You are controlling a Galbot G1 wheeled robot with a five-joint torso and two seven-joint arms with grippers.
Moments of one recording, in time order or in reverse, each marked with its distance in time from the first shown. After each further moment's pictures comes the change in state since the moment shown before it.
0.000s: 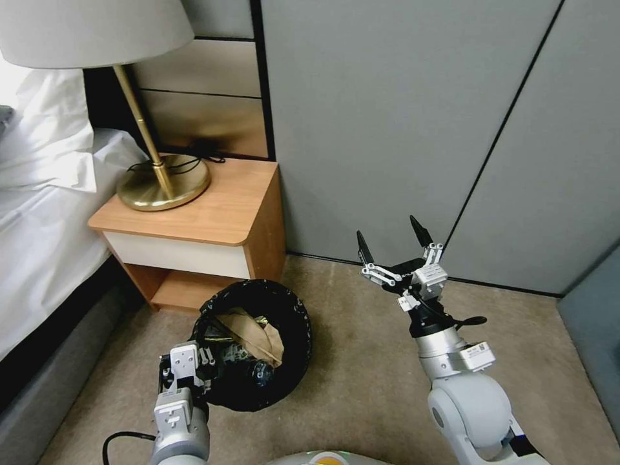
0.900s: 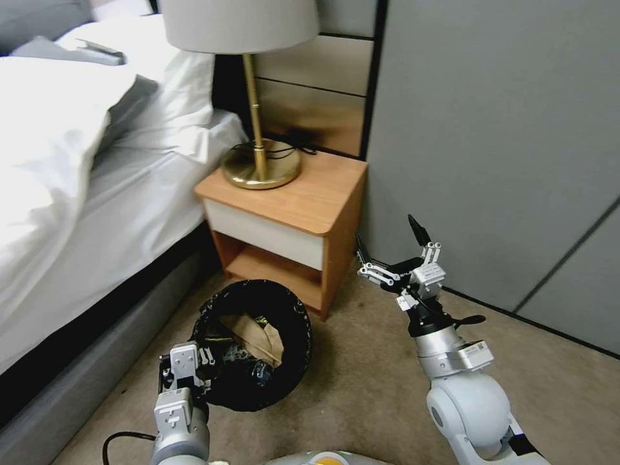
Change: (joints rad) left arm 0.000 0.000 0.000 0.001 0.000 0.000 -0.001; right arm -0.027 0.001 0.004 0.049 -0.025 -0.013 0.006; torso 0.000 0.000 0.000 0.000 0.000
